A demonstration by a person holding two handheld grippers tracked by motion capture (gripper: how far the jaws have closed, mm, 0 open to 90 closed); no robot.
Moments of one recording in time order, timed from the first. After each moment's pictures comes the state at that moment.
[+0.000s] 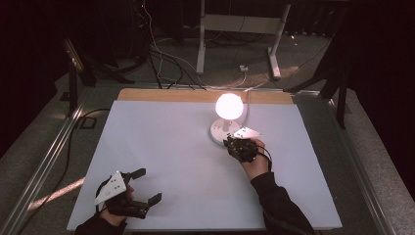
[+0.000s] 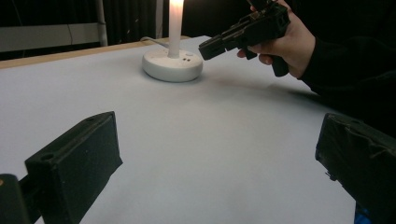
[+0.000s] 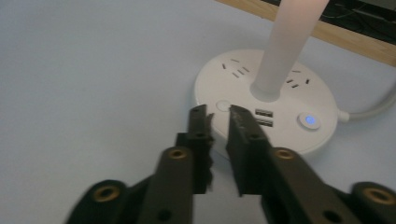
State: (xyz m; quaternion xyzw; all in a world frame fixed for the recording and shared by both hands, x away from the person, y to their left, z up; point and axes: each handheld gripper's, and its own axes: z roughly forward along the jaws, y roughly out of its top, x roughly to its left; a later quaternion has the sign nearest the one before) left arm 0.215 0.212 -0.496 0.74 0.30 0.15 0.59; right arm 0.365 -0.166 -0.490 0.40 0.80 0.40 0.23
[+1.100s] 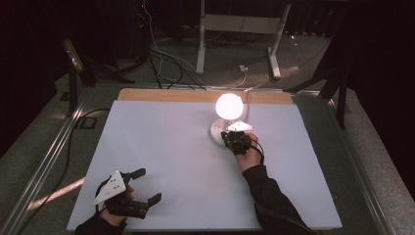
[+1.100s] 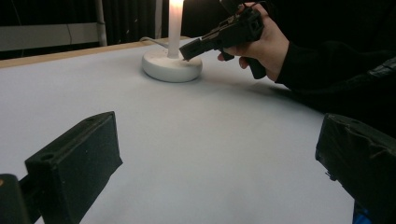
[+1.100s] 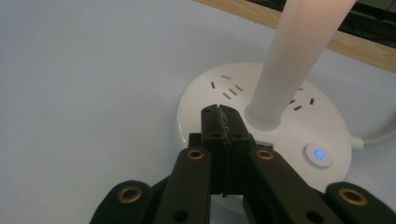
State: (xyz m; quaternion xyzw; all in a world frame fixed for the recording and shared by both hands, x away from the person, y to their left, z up) left arm 0.215 0.213 -0.496 0.73 0.30 0.15 0.59; right arm 0.395 -0.151 -0.502 0.41 0.79 0.39 0.24
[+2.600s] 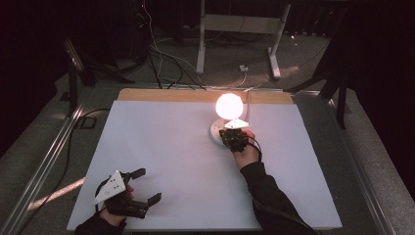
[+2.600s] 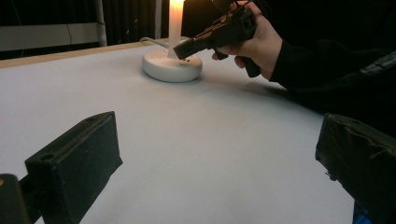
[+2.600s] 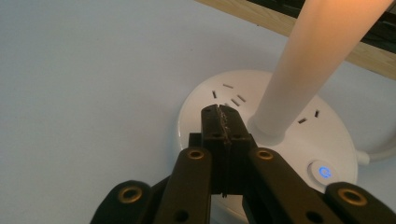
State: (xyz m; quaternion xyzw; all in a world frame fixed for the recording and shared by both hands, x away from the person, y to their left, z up) left arm 0.215 0.213 -0.496 0.73 0.30 0.15 0.59; right arm 0.404 -0.144 -0.499 0.40 0.79 0.38 0.24
